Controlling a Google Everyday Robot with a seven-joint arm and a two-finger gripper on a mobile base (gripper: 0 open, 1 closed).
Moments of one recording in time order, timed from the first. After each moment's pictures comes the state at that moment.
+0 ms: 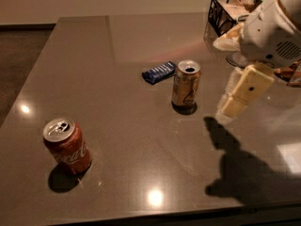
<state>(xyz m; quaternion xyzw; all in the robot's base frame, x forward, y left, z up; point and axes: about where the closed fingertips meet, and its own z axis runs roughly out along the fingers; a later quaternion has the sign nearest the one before) 0.435 -0.144 0.985 -0.63 0.74 0.08 0.24</state>
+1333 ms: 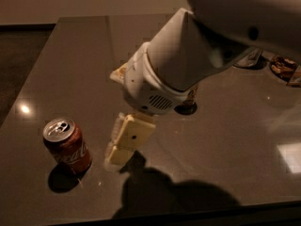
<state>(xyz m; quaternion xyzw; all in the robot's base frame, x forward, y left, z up) 0.379 0.054 0.951 -0.69 0.64 0.18 0.28</state>
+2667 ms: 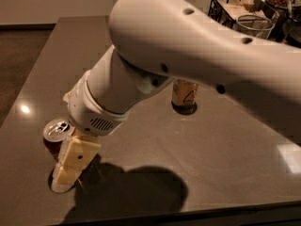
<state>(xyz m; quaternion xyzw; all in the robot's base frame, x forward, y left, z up) 0.364 0.148 0.913 -0.71 0.60 0.25 0.27</state>
